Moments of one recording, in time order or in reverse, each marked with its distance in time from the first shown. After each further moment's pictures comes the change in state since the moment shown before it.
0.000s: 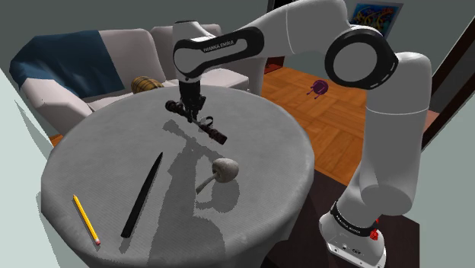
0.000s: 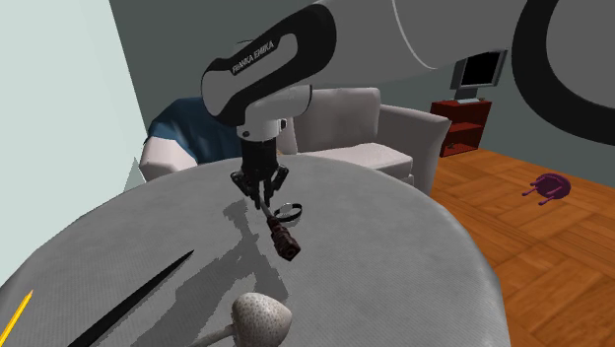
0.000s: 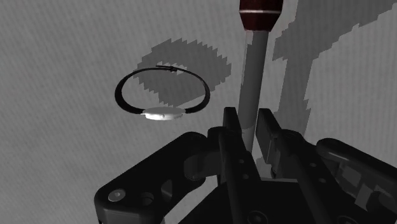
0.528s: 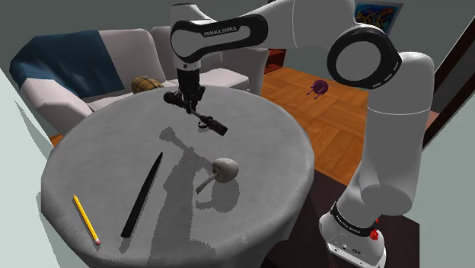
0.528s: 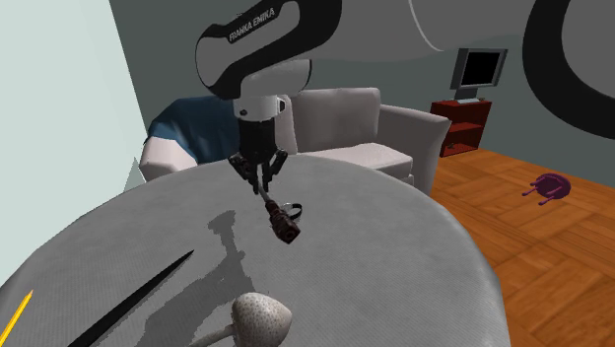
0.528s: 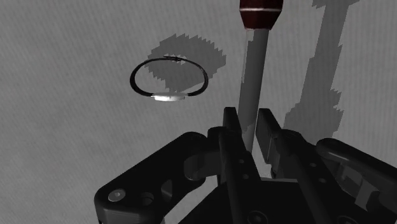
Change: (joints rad) arm 0.001 -0.015 0.001 0.086 0.002 -0.100 0.002
